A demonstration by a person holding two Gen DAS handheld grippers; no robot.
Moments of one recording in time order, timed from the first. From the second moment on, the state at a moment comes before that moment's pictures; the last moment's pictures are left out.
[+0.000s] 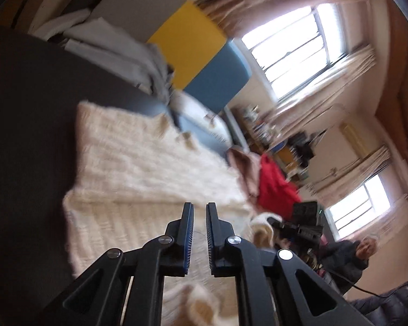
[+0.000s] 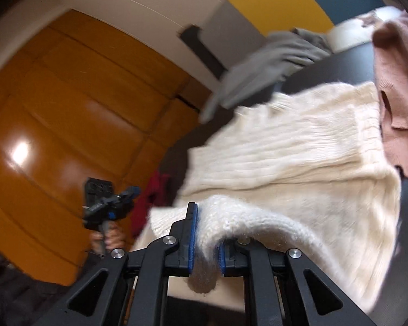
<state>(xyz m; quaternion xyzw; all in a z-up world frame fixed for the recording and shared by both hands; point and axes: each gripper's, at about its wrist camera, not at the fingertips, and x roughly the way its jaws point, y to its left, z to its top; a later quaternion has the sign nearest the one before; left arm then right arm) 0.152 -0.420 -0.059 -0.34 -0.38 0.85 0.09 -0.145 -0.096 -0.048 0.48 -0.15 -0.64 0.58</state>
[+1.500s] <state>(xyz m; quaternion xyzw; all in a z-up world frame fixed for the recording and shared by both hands) 0.154 -0.315 -0.129 -0.60 -0.38 0.67 0.20 -0.127 -0.082 -0.116 0.45 -0.16 -0.66 0.58</state>
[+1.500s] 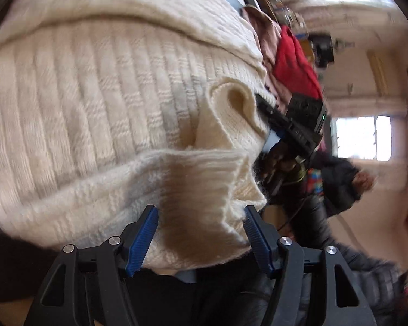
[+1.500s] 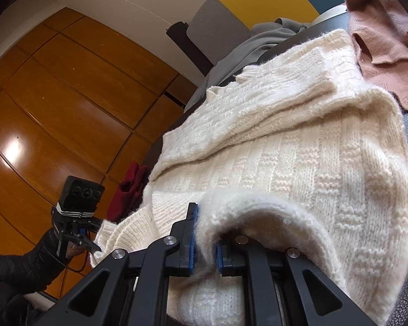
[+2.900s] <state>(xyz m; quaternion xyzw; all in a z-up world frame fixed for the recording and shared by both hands) 0.242 -0.328 -0.125 -0.28 -0.55 0.78 0.08 -0.093 -0.074 -0.092 0.48 -0.23 -0.67 0.51</state>
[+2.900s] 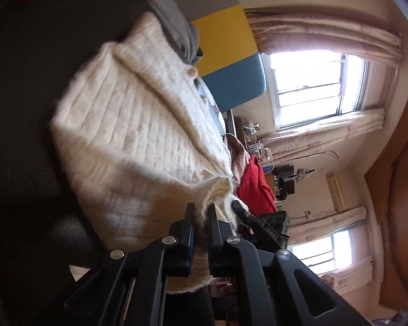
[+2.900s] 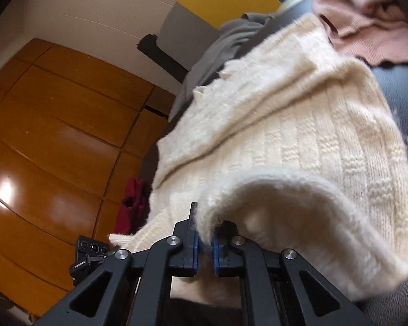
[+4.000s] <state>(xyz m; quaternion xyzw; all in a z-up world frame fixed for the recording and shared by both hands) 0.104 -0.421 -0.169 -0.28 -0.51 0.81 -0.05 -0.198 -0.080 -0.118 0.46 -0.34 -0.69 0.45</state>
